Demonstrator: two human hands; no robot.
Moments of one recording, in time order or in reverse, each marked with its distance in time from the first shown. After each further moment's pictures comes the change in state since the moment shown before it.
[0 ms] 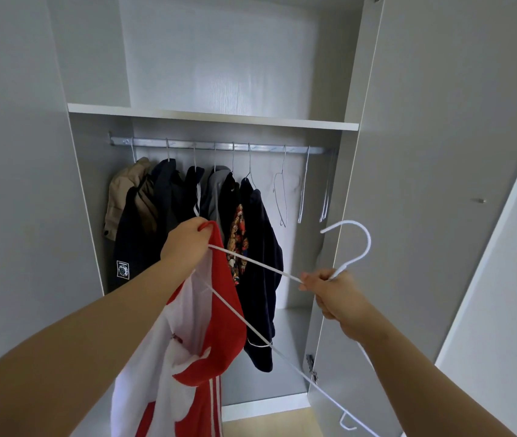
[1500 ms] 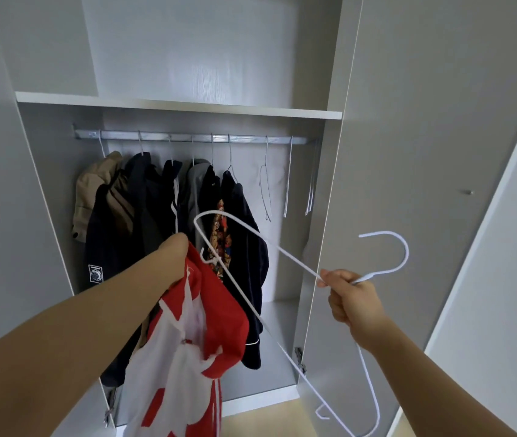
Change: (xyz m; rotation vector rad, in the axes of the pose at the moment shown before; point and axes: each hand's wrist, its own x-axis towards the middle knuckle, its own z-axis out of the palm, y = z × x) left_hand 0.034 0.008 0.045 -0.589 -0.153 -0.746; right_hand 0.016 0.027 -0.040 0.284 0.150 -0.037
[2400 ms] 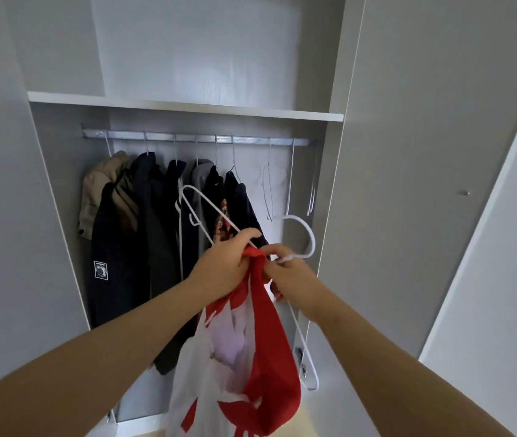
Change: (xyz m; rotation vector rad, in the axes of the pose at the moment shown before) left_hand -0.062 -0.039 0.017 0.841 -0.212 1.187; right_hand -0.008 -0.023 0.079 -0.348 -0.334 -0.141
